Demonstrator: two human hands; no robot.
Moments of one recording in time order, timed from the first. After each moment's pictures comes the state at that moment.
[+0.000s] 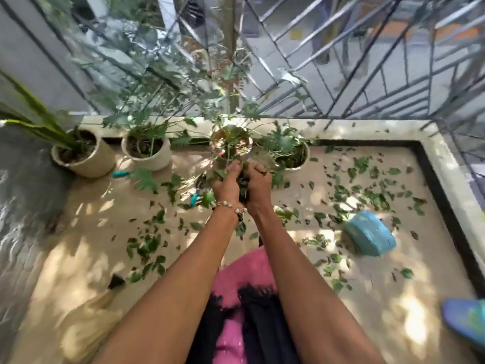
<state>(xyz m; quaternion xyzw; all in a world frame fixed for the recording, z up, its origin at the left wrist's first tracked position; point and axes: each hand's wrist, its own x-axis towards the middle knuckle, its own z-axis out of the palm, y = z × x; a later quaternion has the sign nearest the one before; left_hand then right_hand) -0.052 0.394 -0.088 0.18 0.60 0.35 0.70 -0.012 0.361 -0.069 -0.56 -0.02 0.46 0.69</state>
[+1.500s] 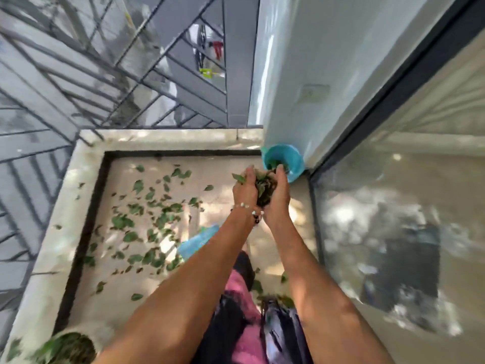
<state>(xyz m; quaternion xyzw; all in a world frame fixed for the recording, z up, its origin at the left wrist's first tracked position) 0.572 -0.147 -0.121 0.56 0.23 -0.31 0.74 0.545 -0.189 -0.124 -0.28 0.45 -0.19 0.83</state>
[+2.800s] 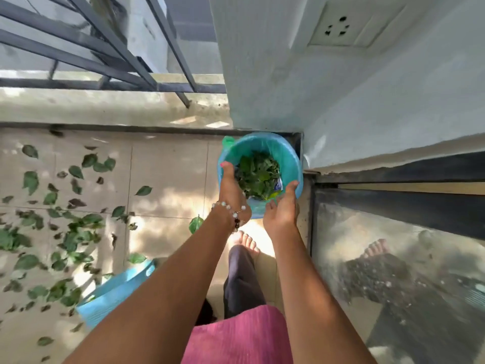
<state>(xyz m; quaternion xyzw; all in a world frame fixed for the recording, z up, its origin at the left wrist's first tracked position) 0.776 -0.473 -0.492 0.49 0.40 -0.45 0.63 0.707 -0.532 -0.535 -0.21 0.69 -0.08 0.69</state>
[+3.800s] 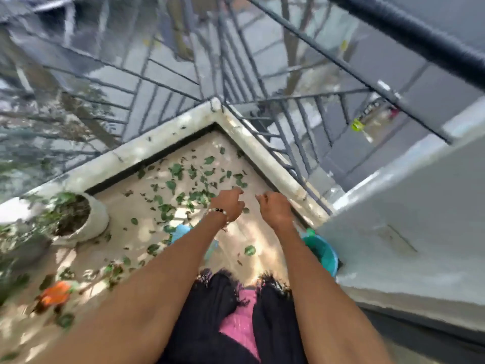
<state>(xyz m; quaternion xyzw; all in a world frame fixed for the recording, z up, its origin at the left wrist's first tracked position) 0.697 -0.155 -0.112 0.92 0.20 -0.20 0.27 0.742 -0.295 -0.116 -0.94 -0.11 0.20 0.25</state>
